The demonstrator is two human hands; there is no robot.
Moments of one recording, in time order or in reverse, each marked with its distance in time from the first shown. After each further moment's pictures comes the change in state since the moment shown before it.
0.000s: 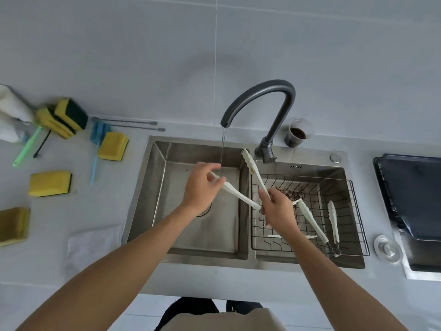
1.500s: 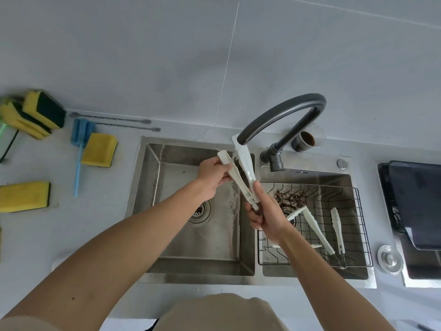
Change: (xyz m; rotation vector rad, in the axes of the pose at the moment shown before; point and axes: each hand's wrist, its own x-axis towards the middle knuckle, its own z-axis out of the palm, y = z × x) left_hand 0.107 -0.015 0.025 -0.813 -0.241 -0.648; right_hand 0.036 -0.045 0.042 0.587 -0.400 0.276
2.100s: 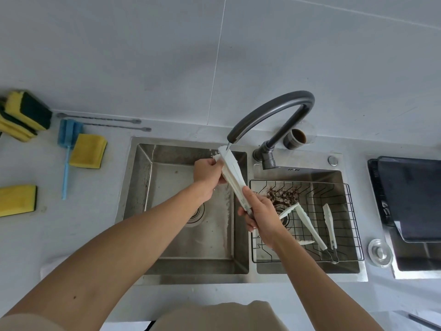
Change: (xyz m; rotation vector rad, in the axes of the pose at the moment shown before) left_hand -0.003 -0.006 0.015 0.172 0.184 0.085; right_hand -0.013 0.004 0.003 -0.120 0.118 -0.072
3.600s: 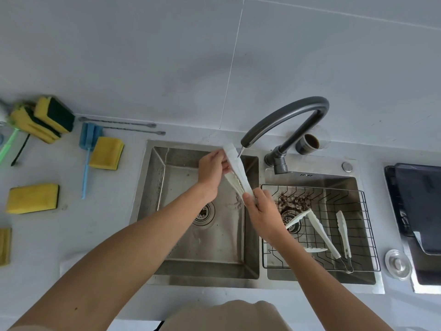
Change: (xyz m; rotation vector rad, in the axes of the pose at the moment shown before) left_hand -0.008 0.018 -0.021 -0.228 -0.014 0.092; right_hand 0.007 0.000 0.020 -0.768 0.136 -0.312
